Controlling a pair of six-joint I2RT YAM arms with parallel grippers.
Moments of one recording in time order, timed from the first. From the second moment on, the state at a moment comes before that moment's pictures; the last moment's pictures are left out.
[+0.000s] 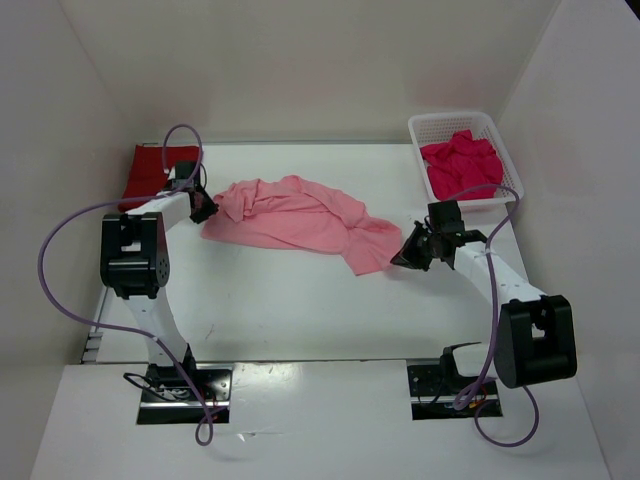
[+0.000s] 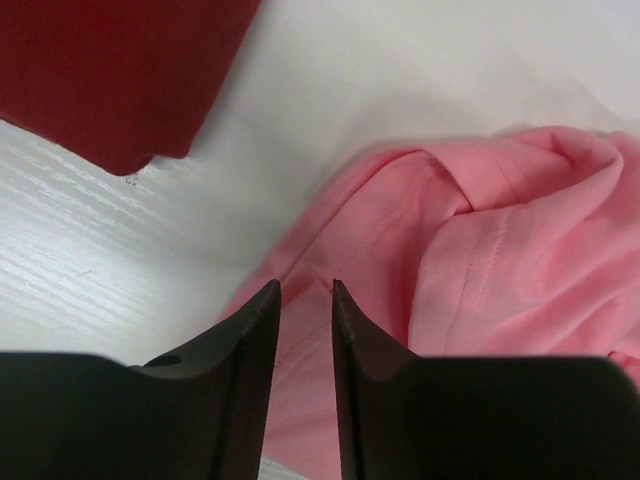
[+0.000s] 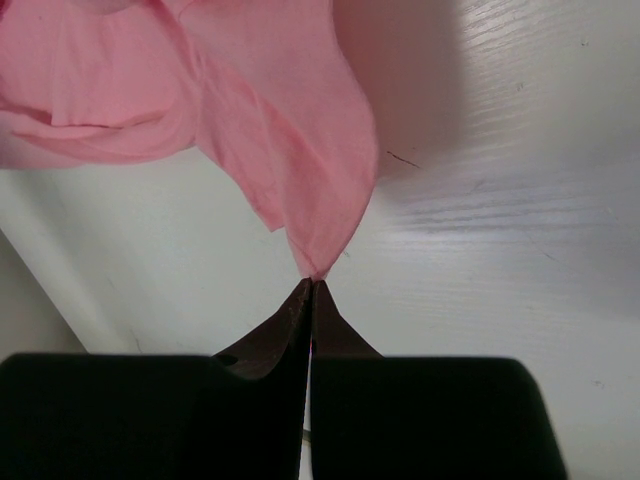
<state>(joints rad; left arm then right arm) 0.06 1.95 1.28 -0.24 -0.12 -0.58 0.14 1.31 0.78 -0.46 -0.28 0.72</state>
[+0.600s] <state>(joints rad) 0.06 1.95 1.28 -0.25 -0.10 -0.58 0.14 1.31 0.78 -0.46 -0.29 0.72</state>
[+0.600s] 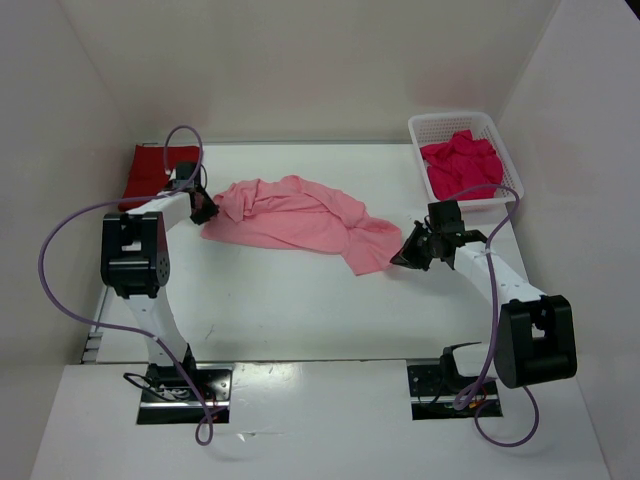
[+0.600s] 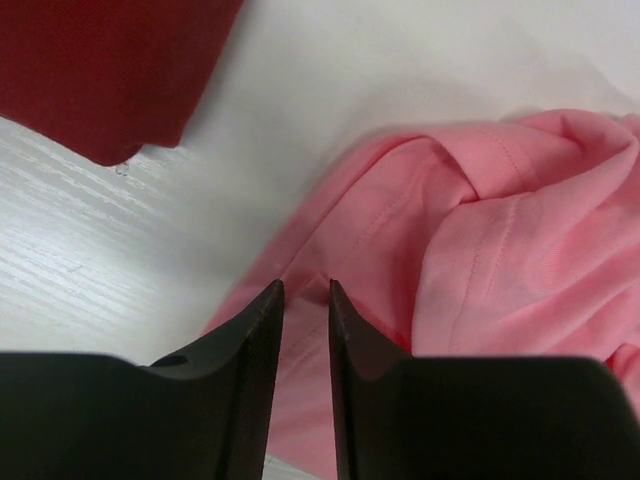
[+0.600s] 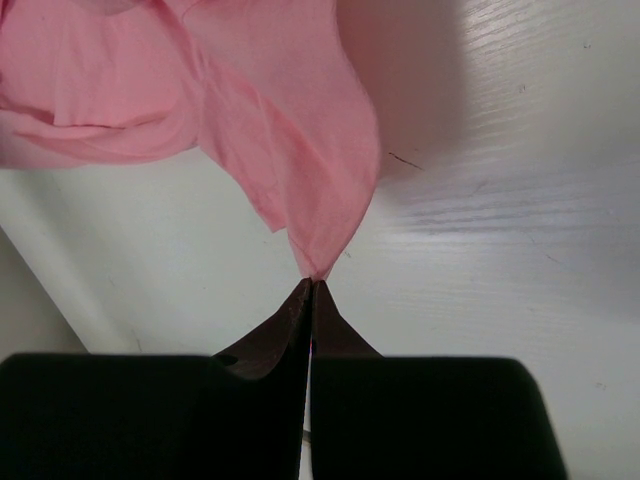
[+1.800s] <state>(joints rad) 0.14 1.21 1.75 -0.61 0.06 -0.59 0.18 1.23 2.04 -0.75 -0.16 0.64</state>
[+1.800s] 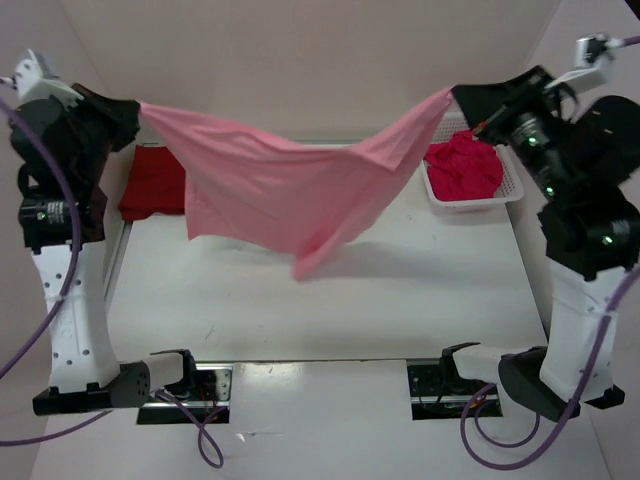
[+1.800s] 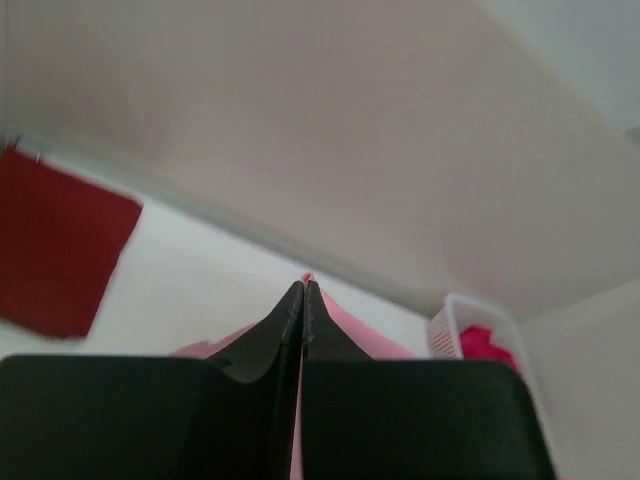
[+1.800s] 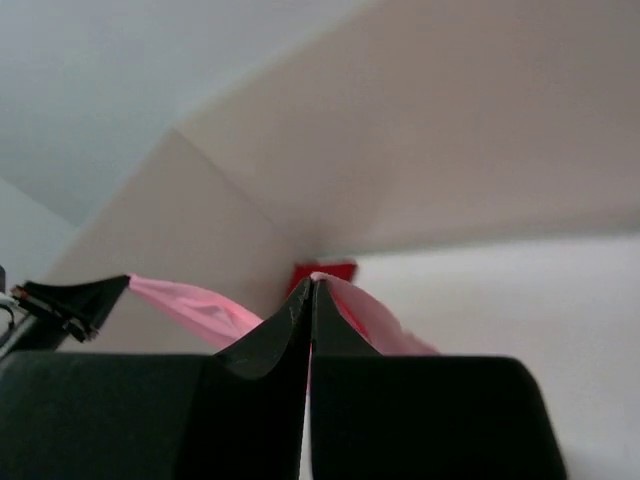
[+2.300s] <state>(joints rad) 0.14 1.40 1.90 -0.52 0.07 -0.61 0.19 1.58 2.51 -0.69 0.02 0.58</state>
